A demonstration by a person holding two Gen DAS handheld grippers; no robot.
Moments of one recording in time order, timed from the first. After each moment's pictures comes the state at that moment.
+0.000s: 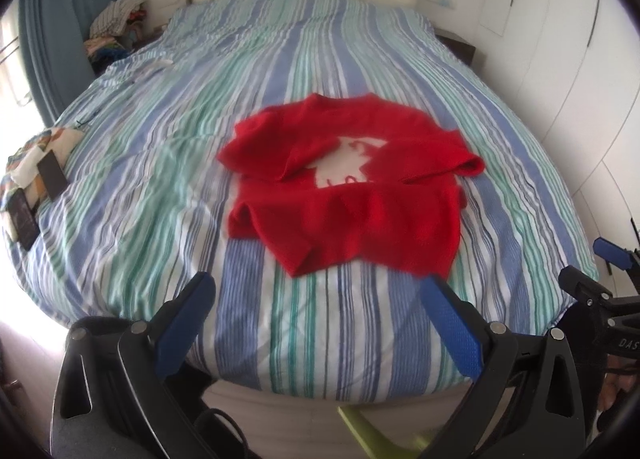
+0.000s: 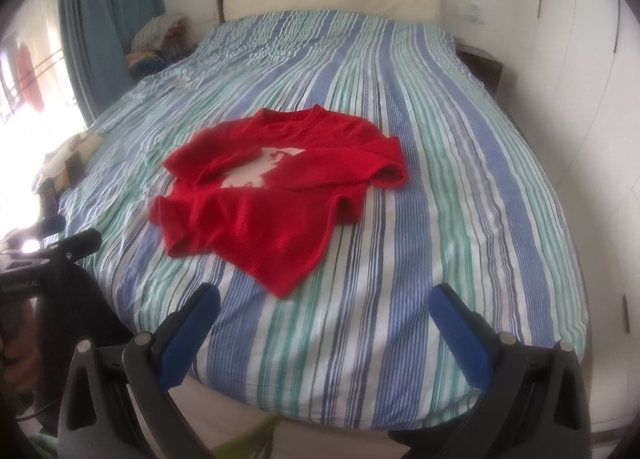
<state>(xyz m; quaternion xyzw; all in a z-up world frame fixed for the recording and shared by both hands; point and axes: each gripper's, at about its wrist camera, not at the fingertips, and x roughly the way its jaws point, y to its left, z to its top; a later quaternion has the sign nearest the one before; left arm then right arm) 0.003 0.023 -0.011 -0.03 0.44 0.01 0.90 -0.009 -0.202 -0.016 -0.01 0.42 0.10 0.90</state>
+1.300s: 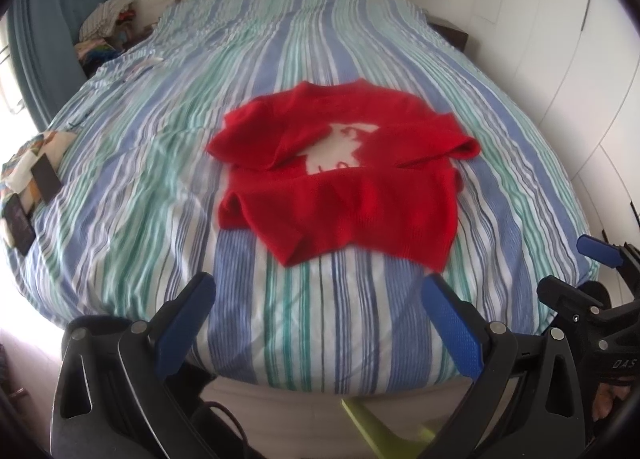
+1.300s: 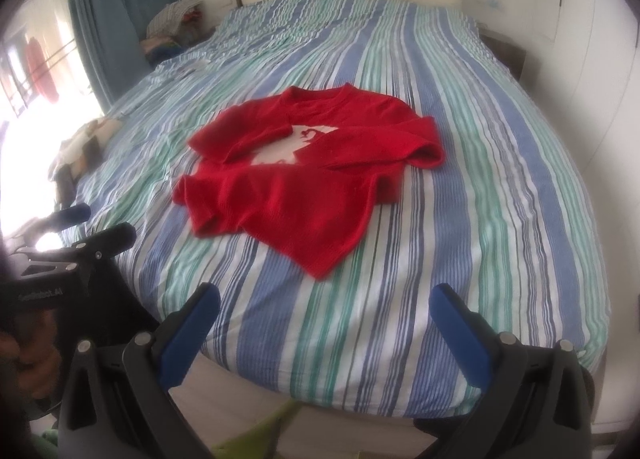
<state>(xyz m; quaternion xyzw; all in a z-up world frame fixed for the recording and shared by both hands) 0.002 0.011 -0.019 -0.01 0.46 0.00 0.89 -0.009 -0.178 -0.029 0.00 0.45 0.14 0.88</state>
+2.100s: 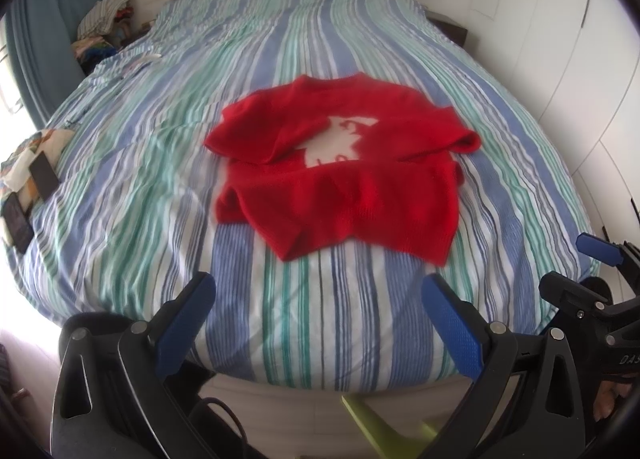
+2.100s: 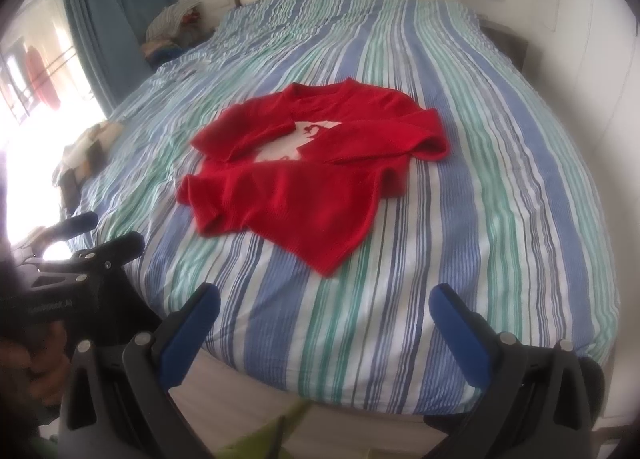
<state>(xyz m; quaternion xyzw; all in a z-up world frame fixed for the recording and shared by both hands) 0.002 0.009 -0.025 -0.01 0.46 0.00 0.89 -0.009 -0.179 -0.032 0.02 0.46 0.15 0.87</state>
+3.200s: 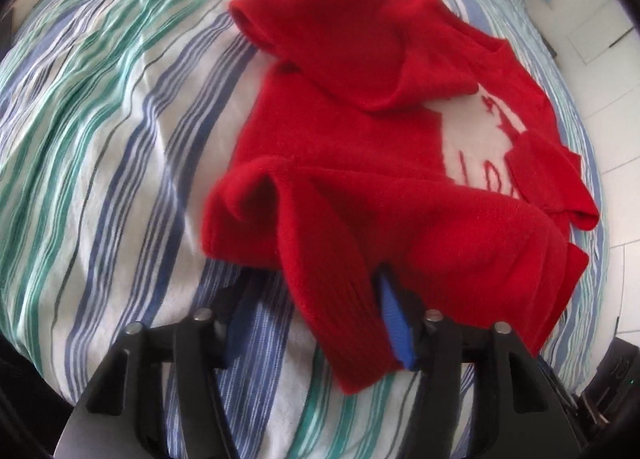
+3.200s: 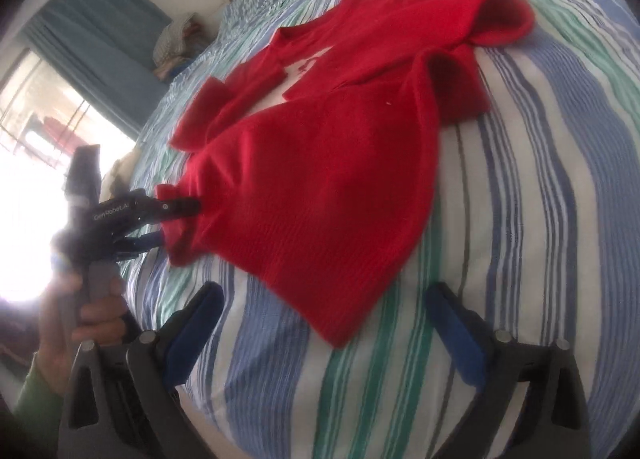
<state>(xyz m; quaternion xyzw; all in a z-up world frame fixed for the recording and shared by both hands) 0.139 0.099 -0.170 -0.21 0.58 0.04 0.79 0.097 -0.174 -0.194 0.19 0.52 0.22 0.80</state>
